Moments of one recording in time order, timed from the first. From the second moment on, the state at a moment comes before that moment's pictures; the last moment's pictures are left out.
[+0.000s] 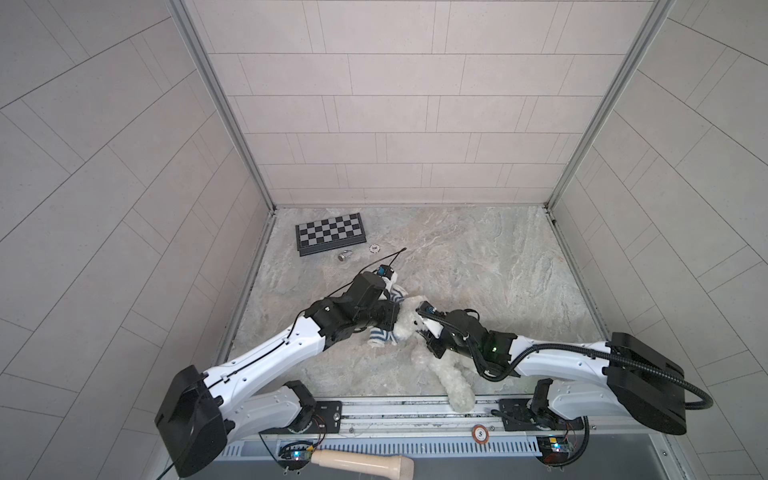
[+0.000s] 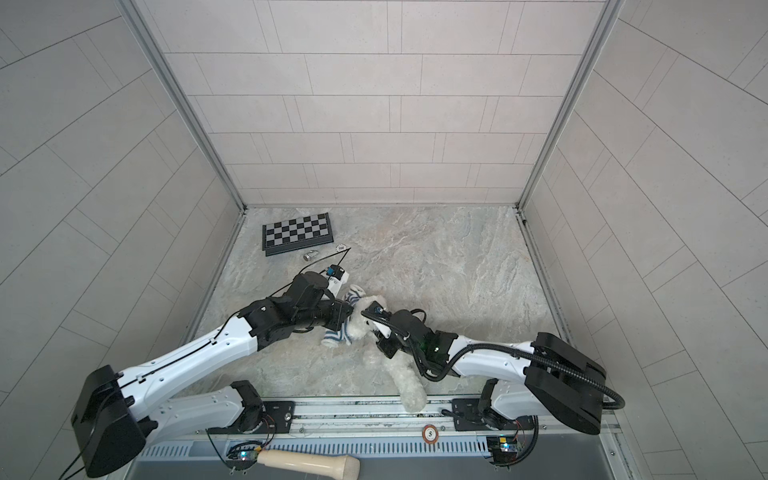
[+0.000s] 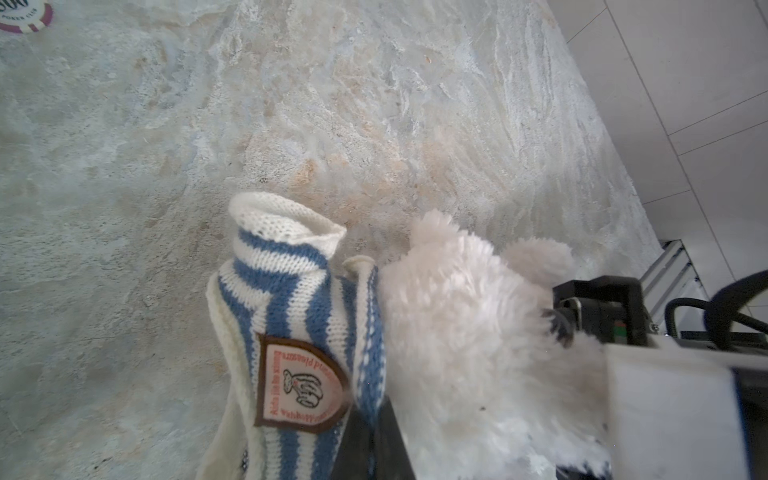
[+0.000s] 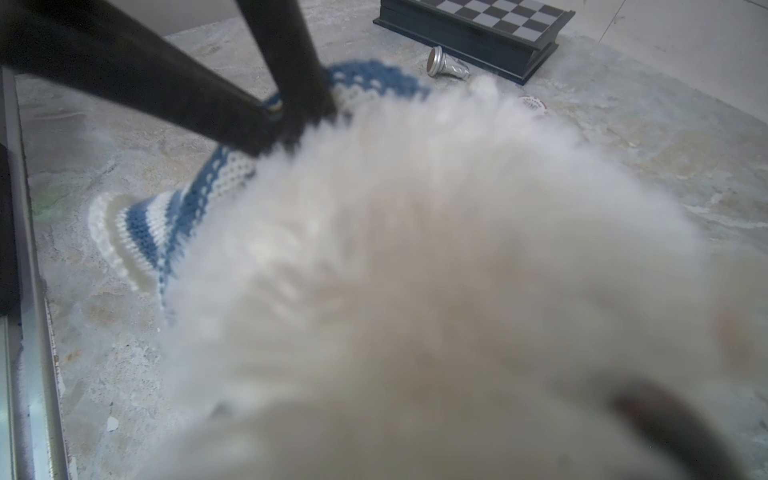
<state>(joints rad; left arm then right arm) -0.78 1.11 0.80 -0.46 0.14 -0.47 1.00 1.27 0.47 0.27 0.10 0.03</state>
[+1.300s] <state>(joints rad) -1.00 0.99 0.93 -0.29 0.37 -0.66 1.07 0.83 0.27 0.48 -0.07 -0.12</state>
